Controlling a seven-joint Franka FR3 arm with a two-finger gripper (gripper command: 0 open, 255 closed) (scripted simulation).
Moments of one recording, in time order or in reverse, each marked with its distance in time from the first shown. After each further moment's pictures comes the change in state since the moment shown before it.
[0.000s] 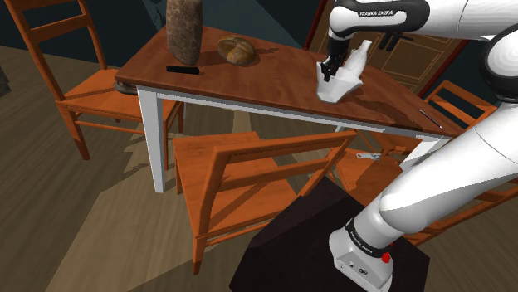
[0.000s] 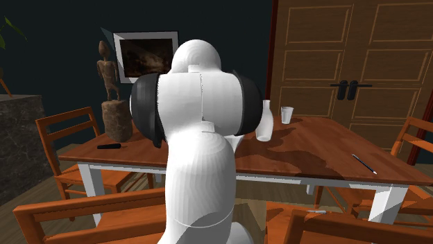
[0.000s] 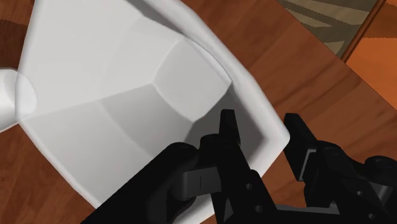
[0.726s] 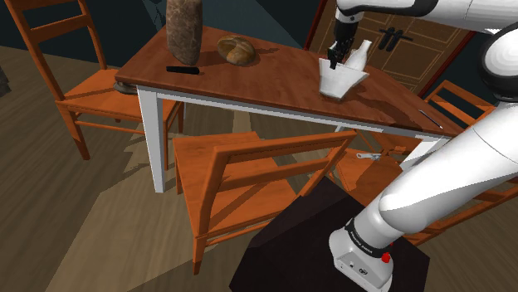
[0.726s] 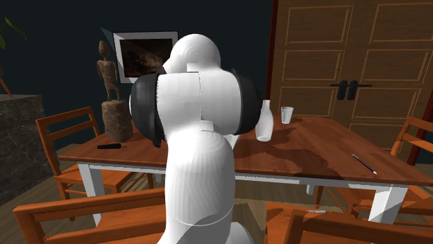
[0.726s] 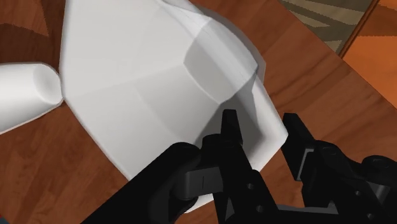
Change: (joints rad) arm 0.004 0.011 0.005 0.148 0.015 -0.132 -0.044
